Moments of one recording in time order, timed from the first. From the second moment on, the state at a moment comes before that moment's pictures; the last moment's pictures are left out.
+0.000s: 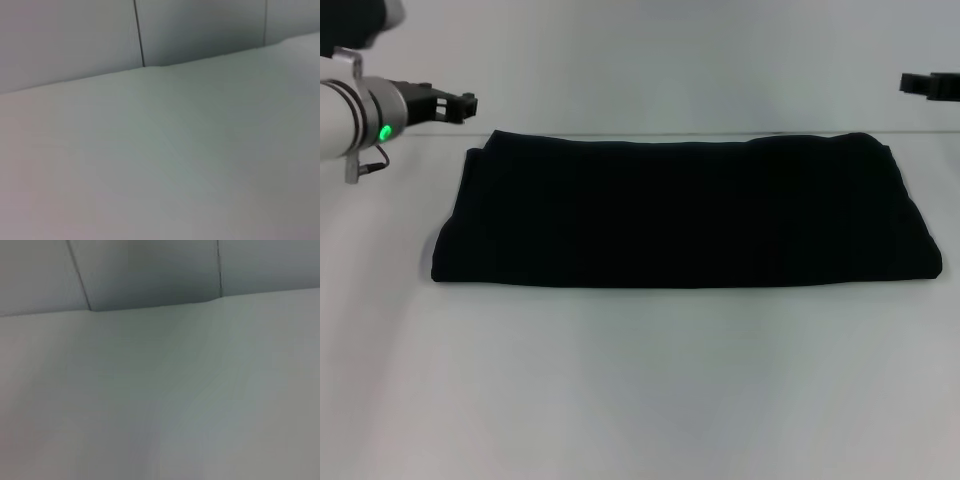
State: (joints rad) left arm -0.90 -2.07 0.68 0.53 2.51 0.40 -2.06; right arm 0.90 1.92 -0.47 -0.43 -2.33 -0.65 1.95
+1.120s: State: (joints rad) left arm -0.68 -1.99 0.55 0.78 2.41 1.56 -2.58; right arm 0.77 1.93 -0.48 -0.54 -2.13 -1.38 1.73
